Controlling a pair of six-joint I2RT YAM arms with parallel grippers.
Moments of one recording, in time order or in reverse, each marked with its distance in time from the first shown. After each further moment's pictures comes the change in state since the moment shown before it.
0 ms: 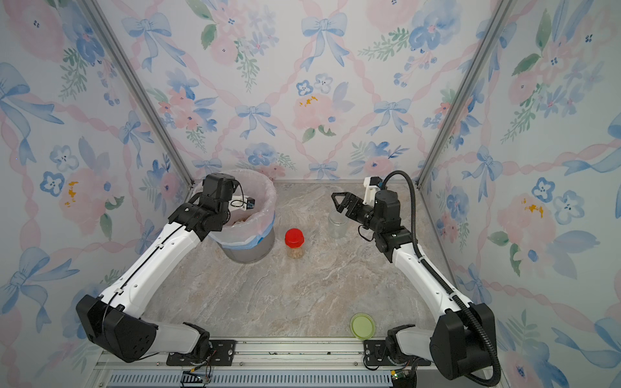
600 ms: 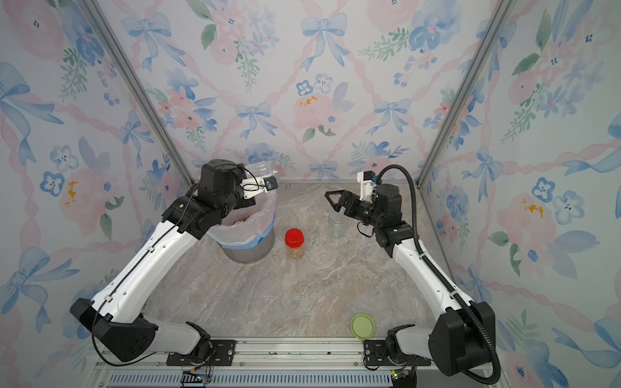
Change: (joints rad) left arm -0.175 0.014 0.214 0.023 0.449 -0.415; right arm -0.006 0.016 0.091 -0.029 -0.240 -0.033
